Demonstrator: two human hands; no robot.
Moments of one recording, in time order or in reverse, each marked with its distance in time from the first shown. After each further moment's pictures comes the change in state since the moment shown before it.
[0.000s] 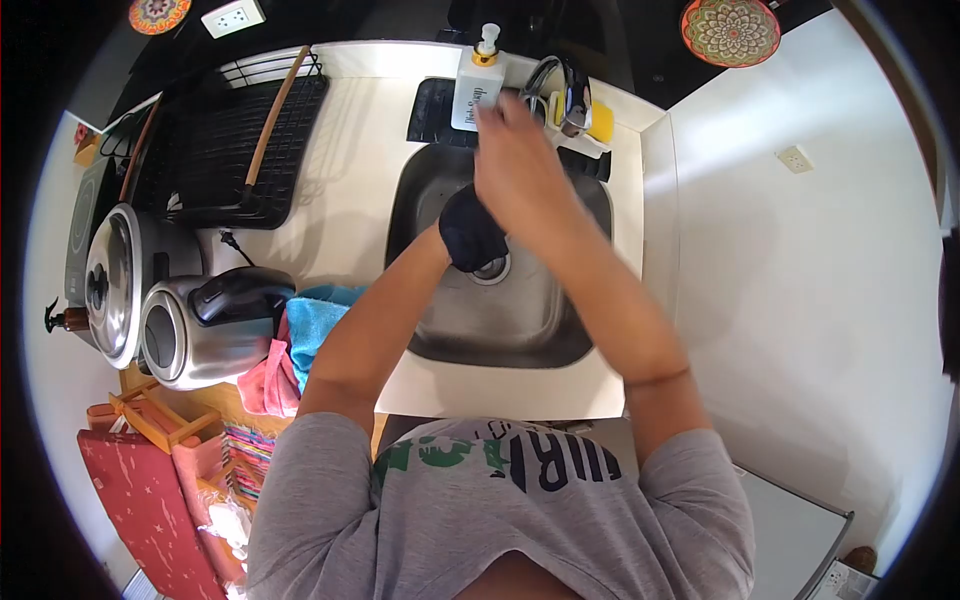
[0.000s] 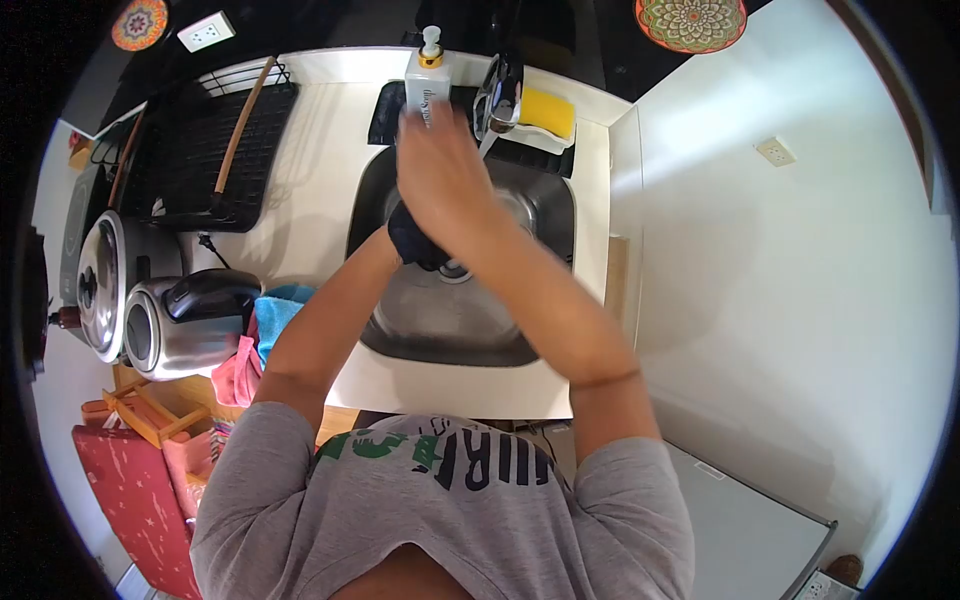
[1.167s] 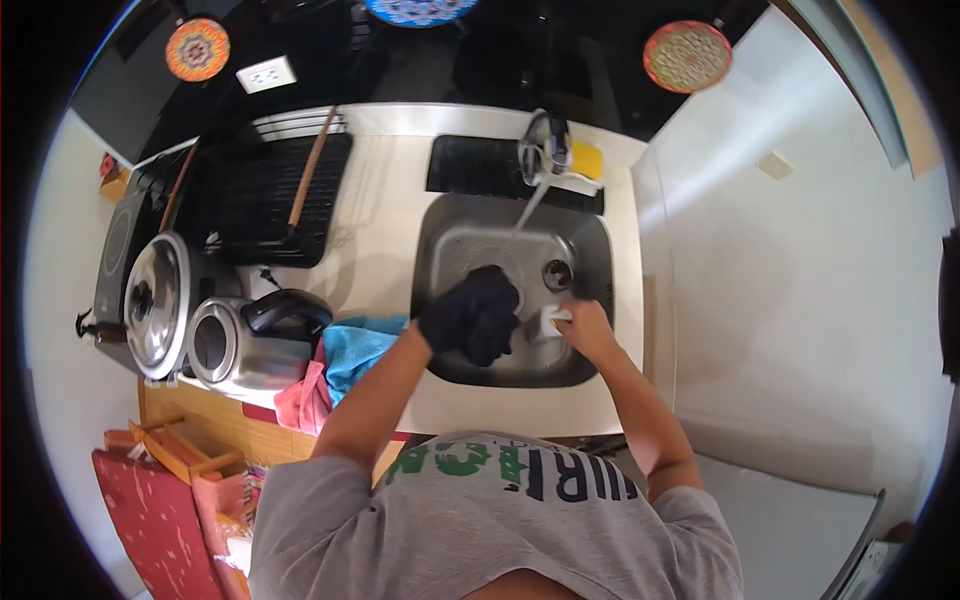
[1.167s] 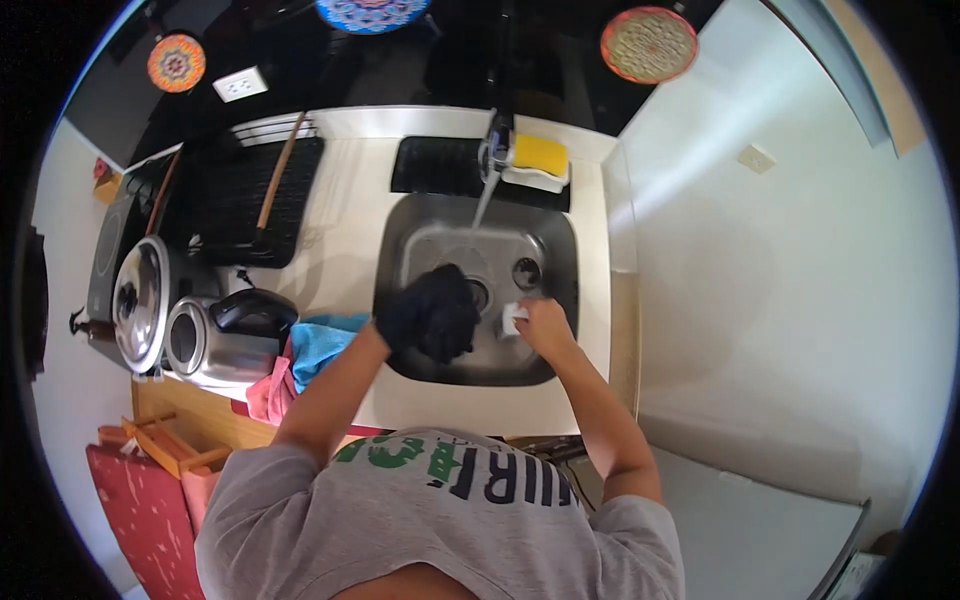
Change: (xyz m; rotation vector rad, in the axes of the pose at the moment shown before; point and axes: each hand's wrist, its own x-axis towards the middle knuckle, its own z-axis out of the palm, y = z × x) left_hand -0.095 0.048 -0.013 -0.463 -0.382 -0.466; right_hand -0.218 0.057 0.014 0.287 -0.398 0.388
